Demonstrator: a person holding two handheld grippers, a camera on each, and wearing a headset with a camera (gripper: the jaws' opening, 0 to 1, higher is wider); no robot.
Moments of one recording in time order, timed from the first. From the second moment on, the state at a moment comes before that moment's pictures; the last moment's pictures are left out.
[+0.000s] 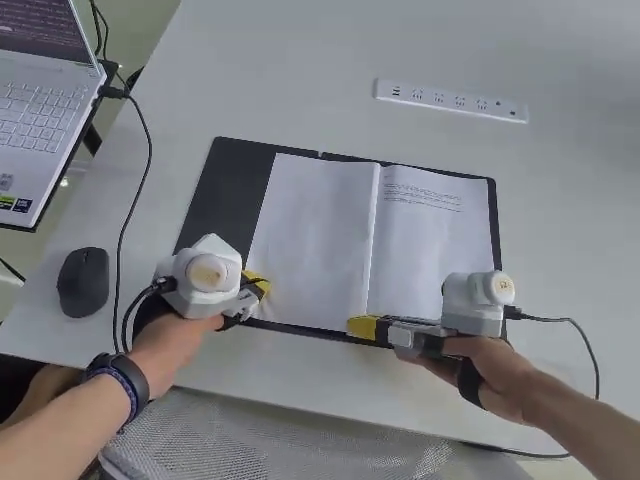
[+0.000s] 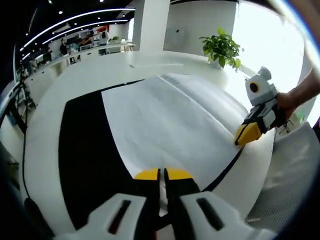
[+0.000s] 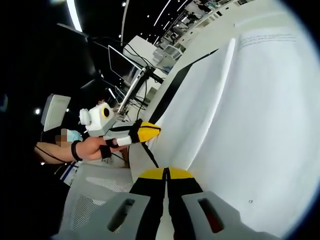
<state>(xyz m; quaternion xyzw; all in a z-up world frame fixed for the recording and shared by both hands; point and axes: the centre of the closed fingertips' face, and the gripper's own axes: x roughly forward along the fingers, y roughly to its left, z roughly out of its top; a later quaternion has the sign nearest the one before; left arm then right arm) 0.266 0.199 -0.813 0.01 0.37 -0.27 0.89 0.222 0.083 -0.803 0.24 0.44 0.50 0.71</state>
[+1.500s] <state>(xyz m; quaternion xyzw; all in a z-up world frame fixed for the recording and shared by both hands) 0.247 0.207 -0.715 0.06 0.31 -0.29 0.91 0.261 -0.070 -0.703 0.18 0.30 0.34 0.88</state>
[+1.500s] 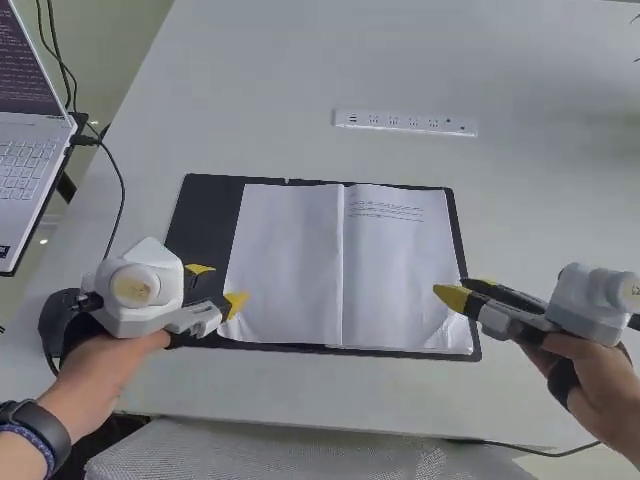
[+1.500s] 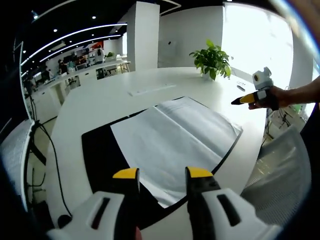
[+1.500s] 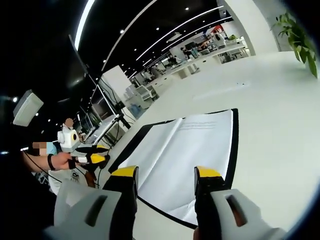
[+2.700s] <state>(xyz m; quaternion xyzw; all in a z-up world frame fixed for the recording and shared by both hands) 0.209 0.218 -0.678 0.04 0.28 -0.27 0.92 0.206 -0.101 -0.691 0.08 0.30 0.32 0.89</state>
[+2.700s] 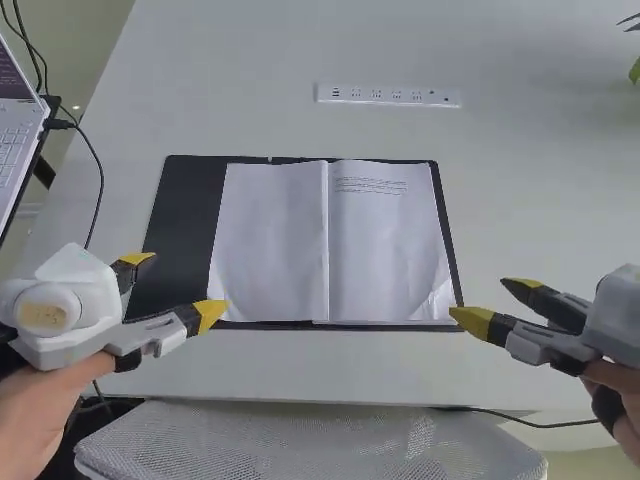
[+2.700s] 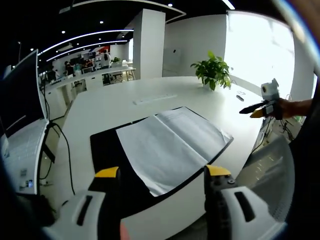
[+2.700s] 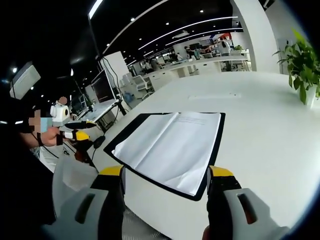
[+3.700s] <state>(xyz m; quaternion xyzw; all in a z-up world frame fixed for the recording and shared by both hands) 0.233 0.082 -0.690 0.07 0.28 -0.40 0.87 0.193 -0.107 -0.702 0.12 0.30 0.30 0.90</state>
